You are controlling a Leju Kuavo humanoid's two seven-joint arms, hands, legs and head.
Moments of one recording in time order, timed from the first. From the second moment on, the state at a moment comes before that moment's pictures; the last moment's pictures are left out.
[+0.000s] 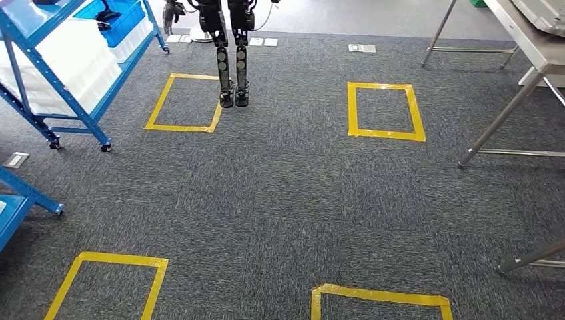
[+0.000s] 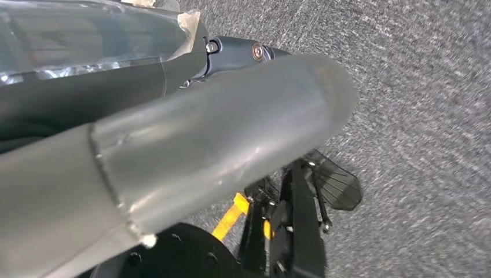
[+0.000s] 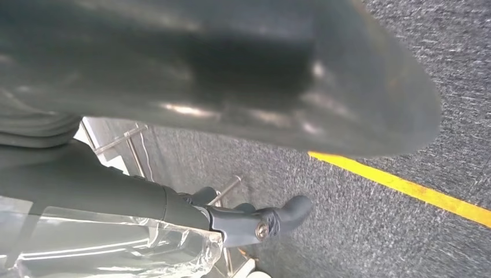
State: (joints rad) left arm -0.07 -0.18 1.30 -0.25 -0.70 0.13 -0.09; right arm -0.01 0.14 -0.29 -0.20 0.95 -0.68 0.29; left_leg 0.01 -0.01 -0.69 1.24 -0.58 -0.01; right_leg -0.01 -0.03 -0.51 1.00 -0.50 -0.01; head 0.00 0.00
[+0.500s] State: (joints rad) left arm -0.08 -0.18 1.29 -0.25 -0.68 0.20 -0.06; right arm -0.02 0.13 -0.34 -0.21 1.04 -0.68 0.29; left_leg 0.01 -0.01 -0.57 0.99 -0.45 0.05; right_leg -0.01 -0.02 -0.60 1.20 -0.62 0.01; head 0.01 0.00
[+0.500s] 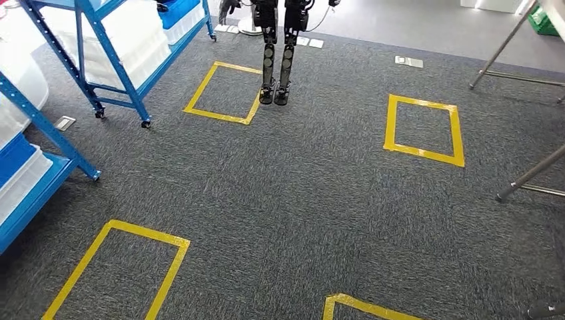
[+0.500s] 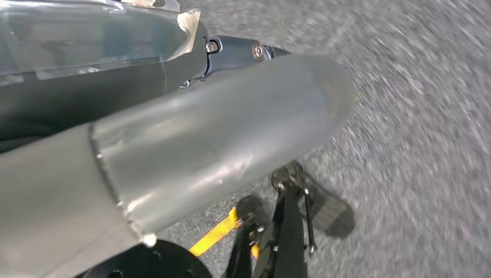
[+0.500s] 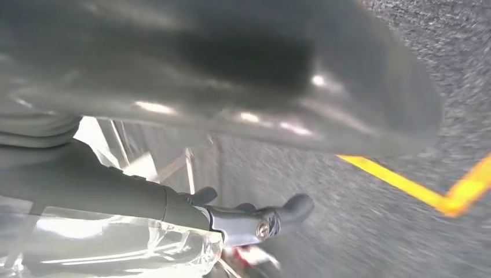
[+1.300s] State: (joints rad) left arm -0.07 -0.20 1.34 -0.25 -0.62 0.19 -0.08; right arm -0.03 0.13 -0.34 -0.20 1.06 -0.67 0.26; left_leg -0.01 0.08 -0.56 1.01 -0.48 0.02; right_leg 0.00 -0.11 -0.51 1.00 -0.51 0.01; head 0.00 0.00
